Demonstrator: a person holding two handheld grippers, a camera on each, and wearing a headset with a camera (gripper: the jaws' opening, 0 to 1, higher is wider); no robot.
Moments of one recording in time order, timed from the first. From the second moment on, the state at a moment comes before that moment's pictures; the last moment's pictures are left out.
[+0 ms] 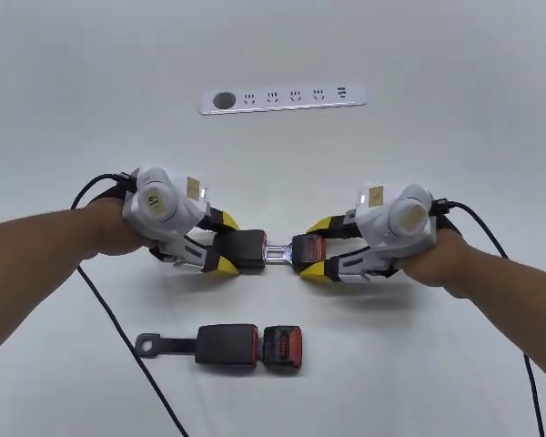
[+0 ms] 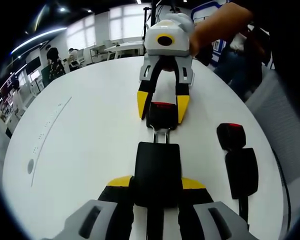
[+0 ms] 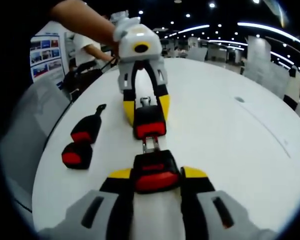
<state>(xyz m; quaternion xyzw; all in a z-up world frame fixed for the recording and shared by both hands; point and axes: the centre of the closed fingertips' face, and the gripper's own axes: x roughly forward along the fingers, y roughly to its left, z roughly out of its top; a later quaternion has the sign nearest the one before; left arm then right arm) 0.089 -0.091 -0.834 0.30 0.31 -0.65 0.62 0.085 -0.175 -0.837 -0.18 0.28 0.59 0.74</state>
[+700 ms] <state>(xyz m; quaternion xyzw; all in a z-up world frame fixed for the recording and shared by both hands) 0.089 -0.091 -0.833 0.30 0.31 -0.65 0.62 0.073 -0.235 -0.835 -0.19 0.29 0.58 0.74</state>
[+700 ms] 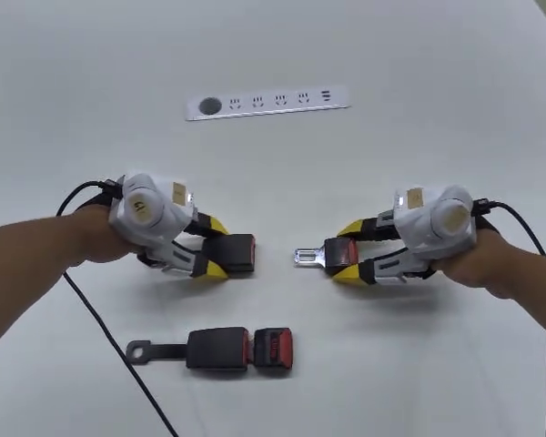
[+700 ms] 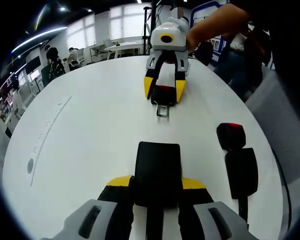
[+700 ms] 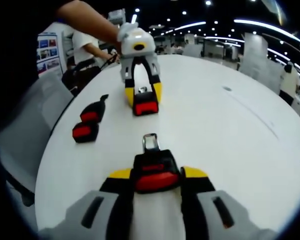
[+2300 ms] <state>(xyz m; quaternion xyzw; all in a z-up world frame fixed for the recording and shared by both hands) 0.101 -0.090 -0.815 0.22 0.35 -0.58 0.70 0.085 -0.272 -0.811 -0.16 0.30 0.50 0.79</state>
